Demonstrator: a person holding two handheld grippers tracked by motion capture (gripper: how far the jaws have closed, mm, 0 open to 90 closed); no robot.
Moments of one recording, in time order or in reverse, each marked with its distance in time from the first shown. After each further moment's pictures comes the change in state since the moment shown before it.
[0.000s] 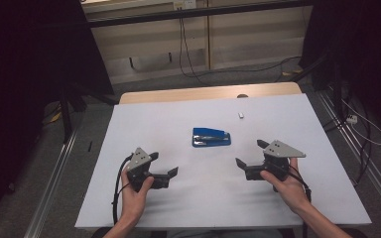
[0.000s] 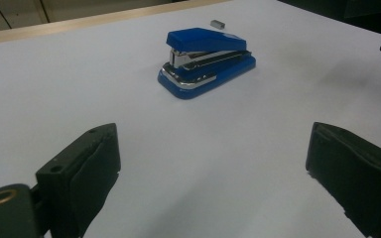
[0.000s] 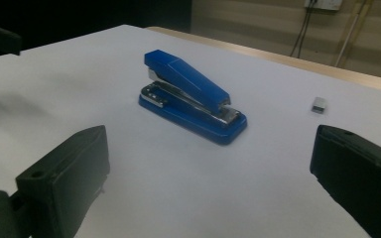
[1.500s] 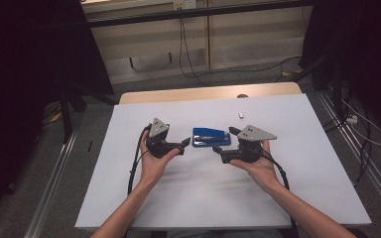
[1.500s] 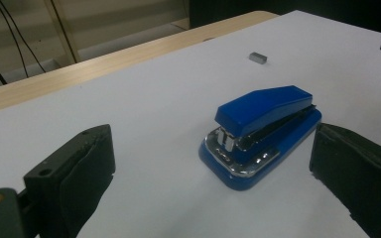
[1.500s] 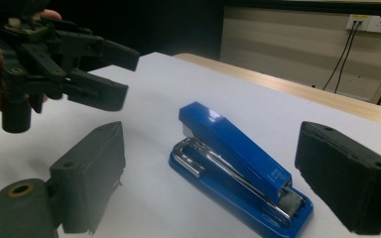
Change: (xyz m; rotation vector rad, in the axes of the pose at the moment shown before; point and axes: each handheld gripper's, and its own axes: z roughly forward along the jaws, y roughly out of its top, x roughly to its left) left arm 0.035 0.049 0.080 -0.020 0.080 0.053; right arm 0.015 0.031 0.067 -0.065 0.102 0.006
